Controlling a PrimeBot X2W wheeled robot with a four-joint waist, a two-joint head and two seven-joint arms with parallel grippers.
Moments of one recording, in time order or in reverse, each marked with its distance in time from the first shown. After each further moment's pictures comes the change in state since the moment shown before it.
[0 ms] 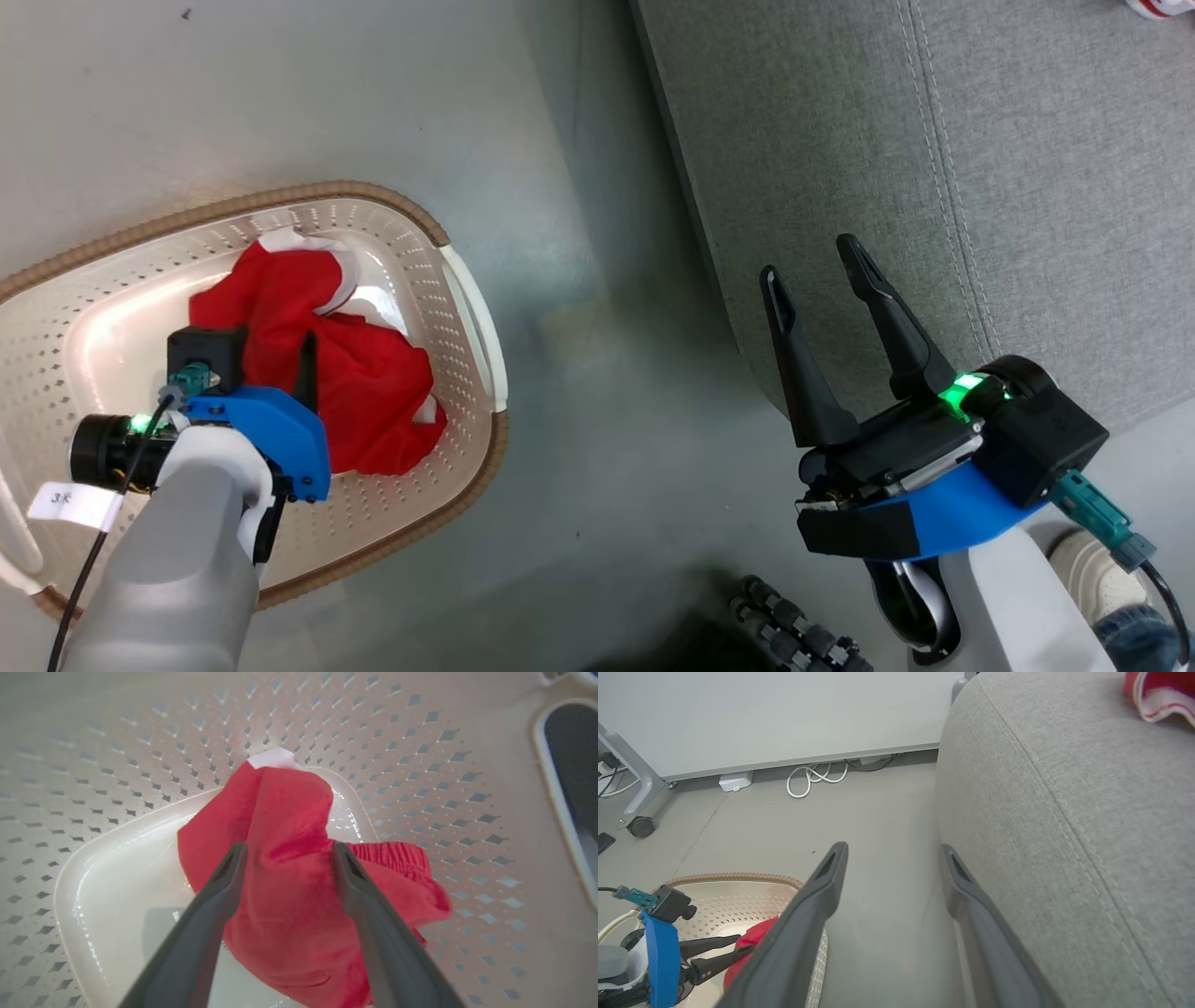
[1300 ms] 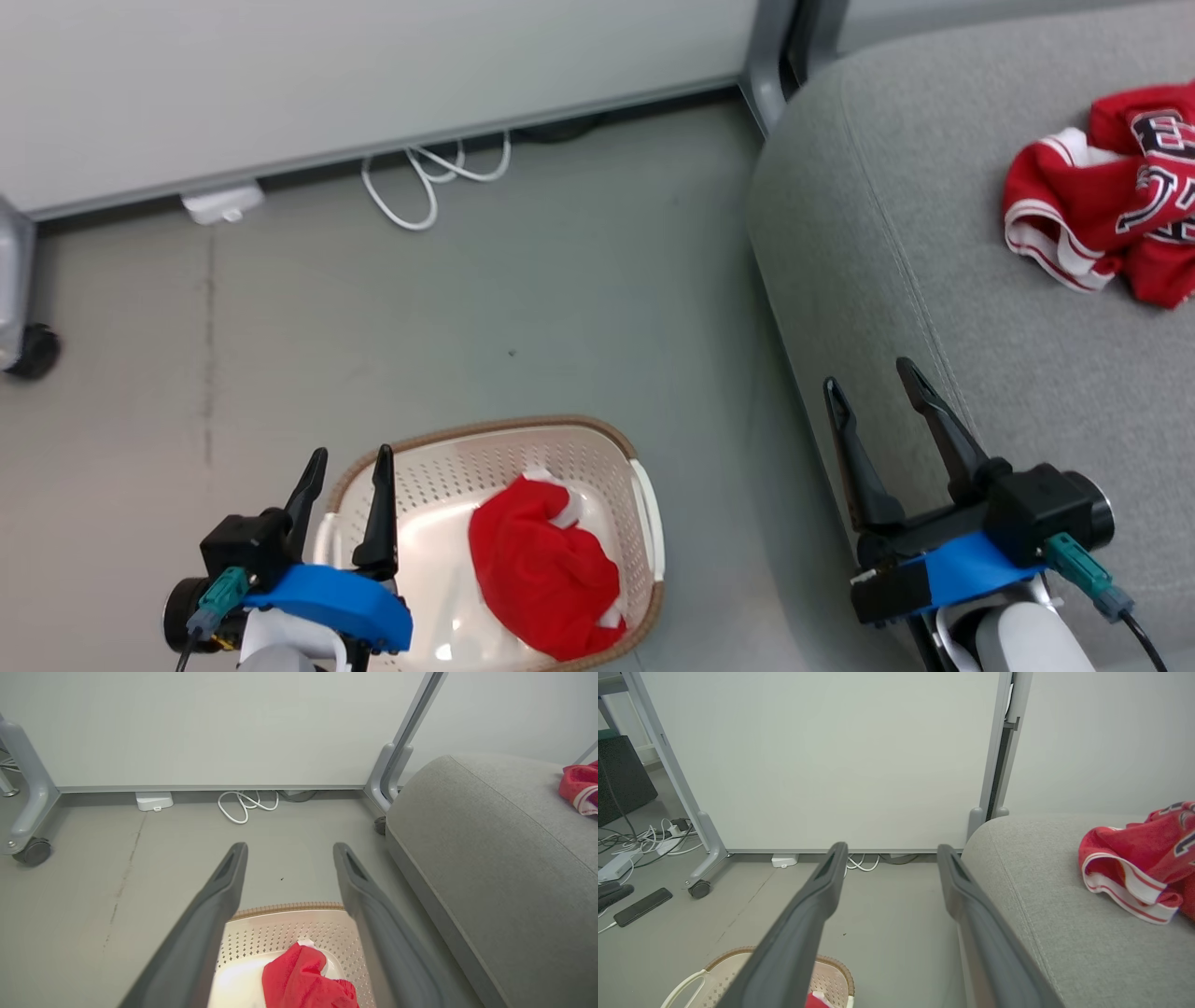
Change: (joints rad) left arm 0.545 -0.128 0.263 -0.612 0.040 -0.039 -0.054; right arm 0.170 0.001 -0.144 0.104 -0.144 0.000 0.044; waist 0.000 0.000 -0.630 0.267
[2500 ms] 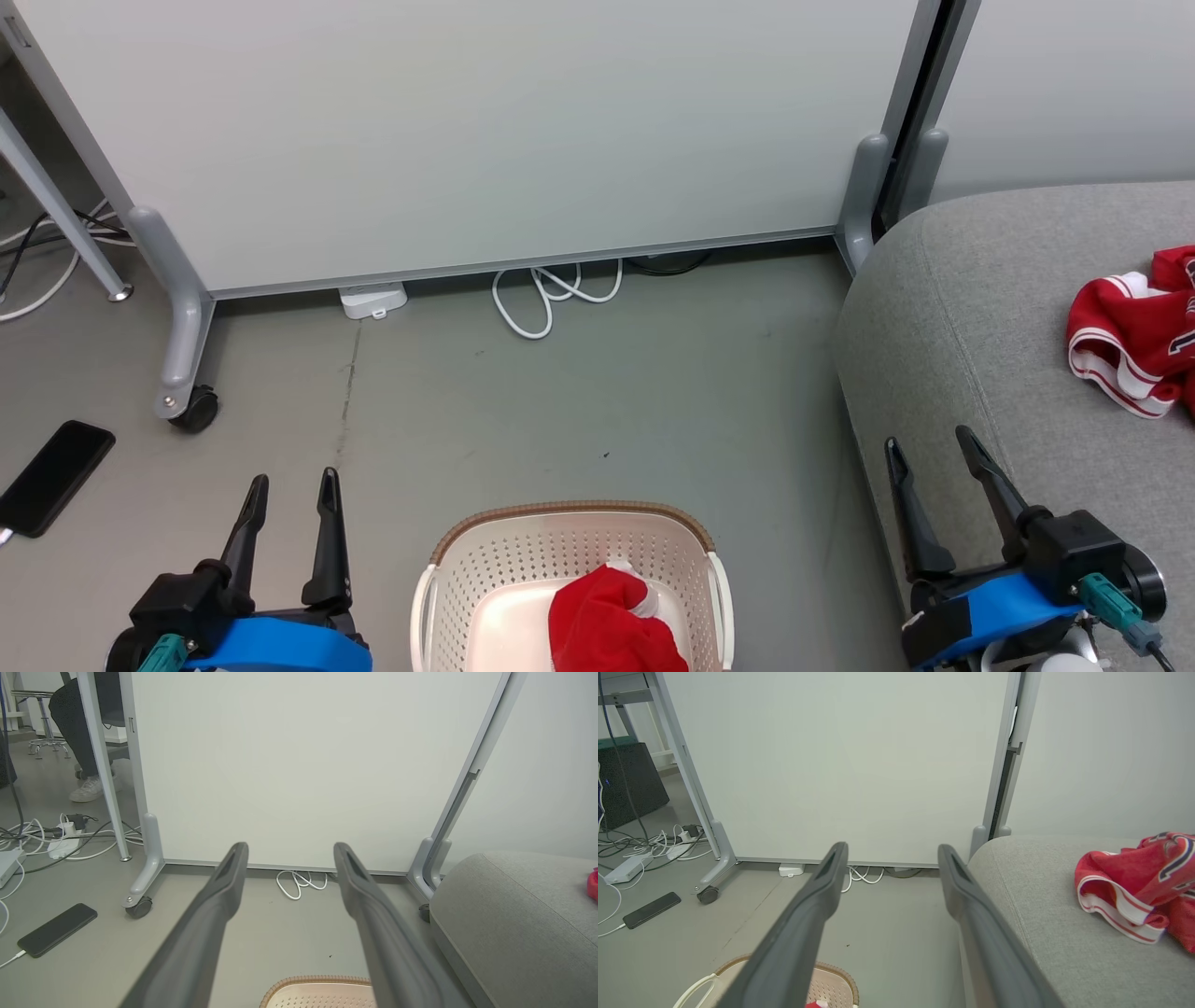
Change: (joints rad) left arm 0.140 0.003 0.096 -0.199 0.024 0.000 0.000; right arm 0.071 0.000 -0.114 0.080 -0.033 0.000 0.007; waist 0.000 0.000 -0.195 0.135
